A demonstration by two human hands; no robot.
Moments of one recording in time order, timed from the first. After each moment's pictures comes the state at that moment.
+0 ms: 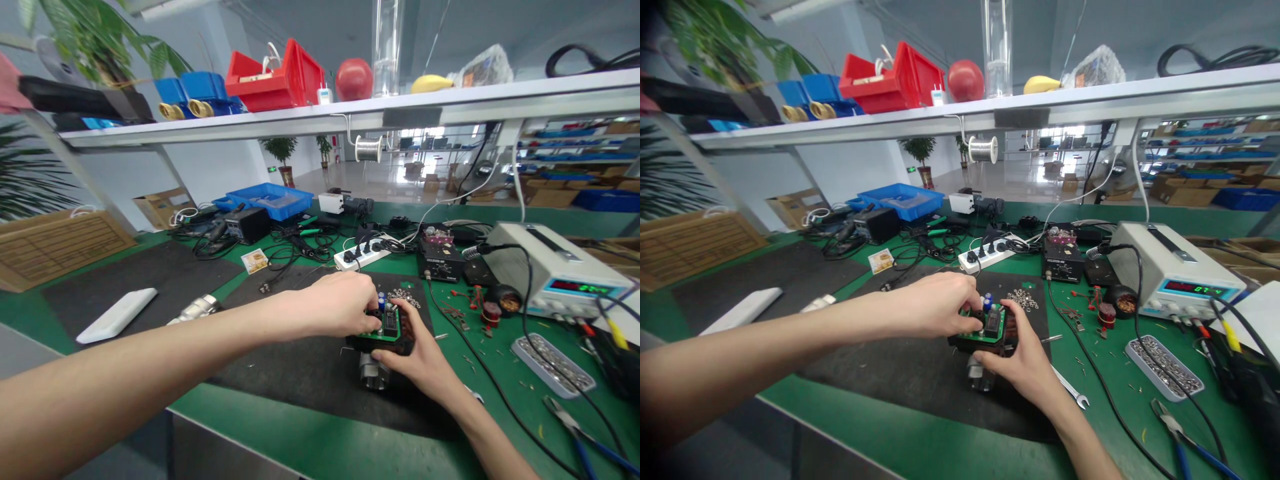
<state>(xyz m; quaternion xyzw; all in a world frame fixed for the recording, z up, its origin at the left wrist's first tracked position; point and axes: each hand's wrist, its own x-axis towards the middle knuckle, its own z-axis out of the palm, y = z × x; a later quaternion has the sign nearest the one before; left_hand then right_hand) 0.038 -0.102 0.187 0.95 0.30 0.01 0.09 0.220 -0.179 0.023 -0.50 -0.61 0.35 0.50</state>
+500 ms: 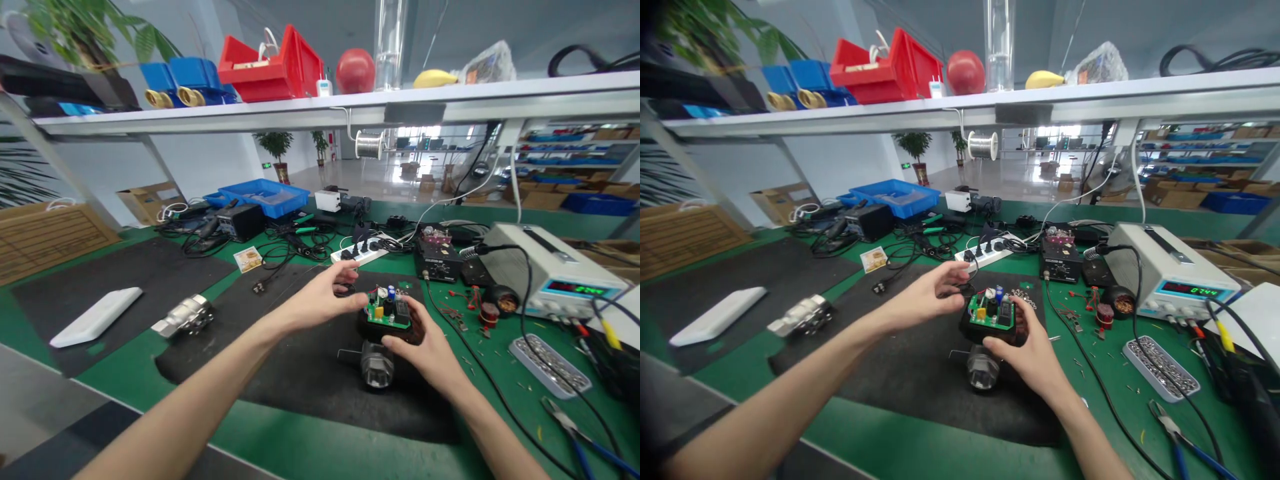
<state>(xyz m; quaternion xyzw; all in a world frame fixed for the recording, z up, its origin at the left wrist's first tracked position) 0.002 -0.069 0.120 0.76 0.31 0.30 0.49 0.229 -0.169 0.027 -0.52 -0.54 0.39 0.53</state>
